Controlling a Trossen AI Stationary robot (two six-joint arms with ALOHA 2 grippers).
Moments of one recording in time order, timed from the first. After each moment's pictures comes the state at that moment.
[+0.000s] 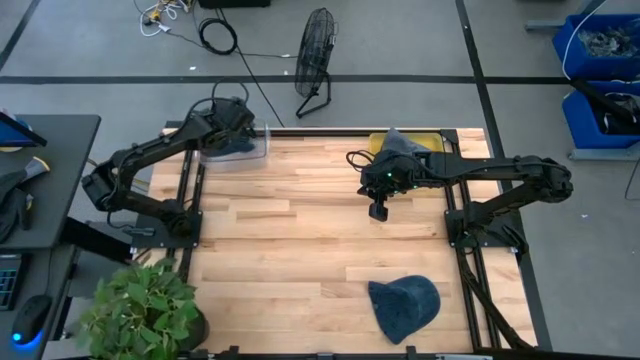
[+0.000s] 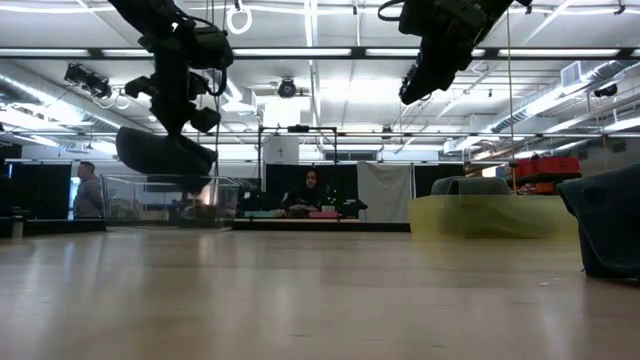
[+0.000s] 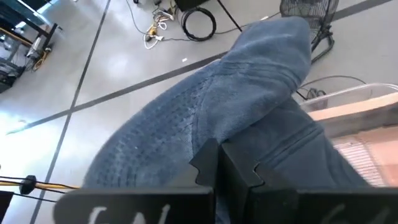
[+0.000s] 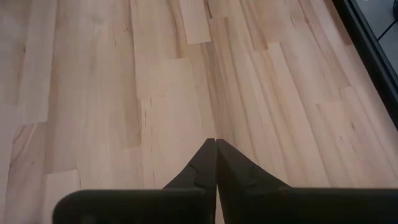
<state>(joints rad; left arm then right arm) 0.73 1.35 1.04 -0.72 -0.87 -0.38 -0.13 1.31 1.08 -0.63 0.01 0.01</state>
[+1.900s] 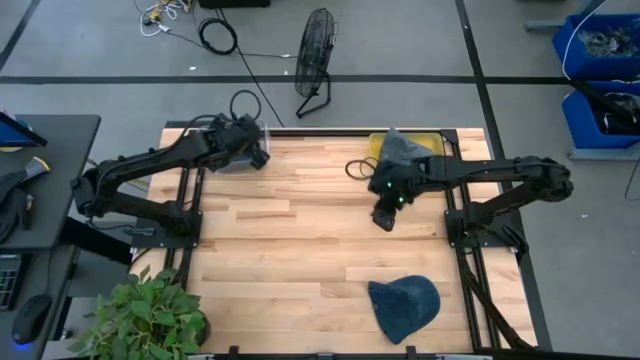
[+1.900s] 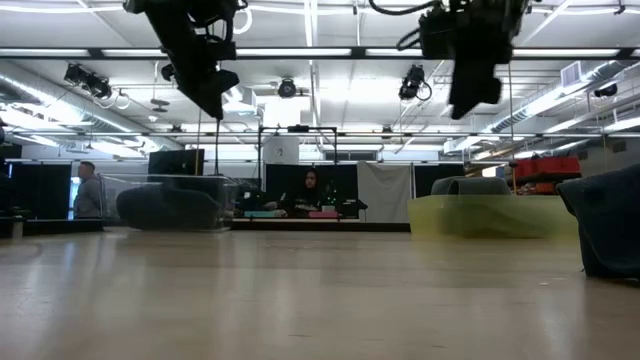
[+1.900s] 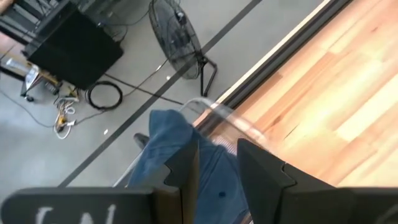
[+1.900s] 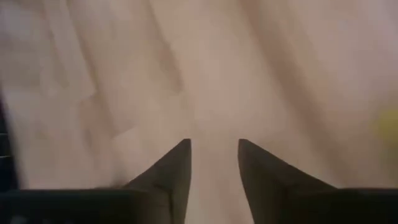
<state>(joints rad) 0.45 1.23 1.04 -0.64 -0.65 -0.07 -0.08 1.31 1.08 -0.85 -0.15 0.43</state>
